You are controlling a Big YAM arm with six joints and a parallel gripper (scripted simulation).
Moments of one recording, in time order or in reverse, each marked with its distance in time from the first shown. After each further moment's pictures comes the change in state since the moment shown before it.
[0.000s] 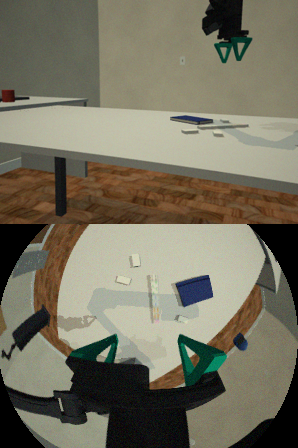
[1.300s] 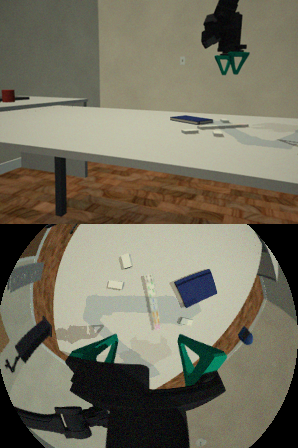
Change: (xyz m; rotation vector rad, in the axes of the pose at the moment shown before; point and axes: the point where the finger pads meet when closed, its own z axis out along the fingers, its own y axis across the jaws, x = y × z) arm 0.000 -0.007 0.045 0.012 -0.025 0.097
